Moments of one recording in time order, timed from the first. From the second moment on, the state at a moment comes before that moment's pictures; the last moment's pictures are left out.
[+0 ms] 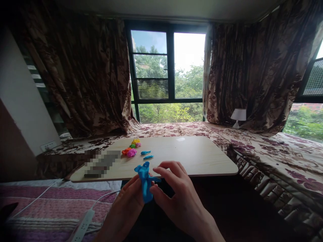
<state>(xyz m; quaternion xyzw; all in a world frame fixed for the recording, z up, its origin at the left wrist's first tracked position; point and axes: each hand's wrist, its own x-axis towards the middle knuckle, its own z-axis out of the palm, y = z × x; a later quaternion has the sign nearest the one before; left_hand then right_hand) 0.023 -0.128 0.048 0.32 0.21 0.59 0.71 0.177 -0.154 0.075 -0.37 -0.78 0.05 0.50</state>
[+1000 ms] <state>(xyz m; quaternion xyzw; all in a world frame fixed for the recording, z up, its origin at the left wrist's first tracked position) 0.024 -0.129 0.044 0.32 0.19 0.57 0.73 0.160 -0.149 0.063 -0.37 -0.75 -0.04 0.55</state>
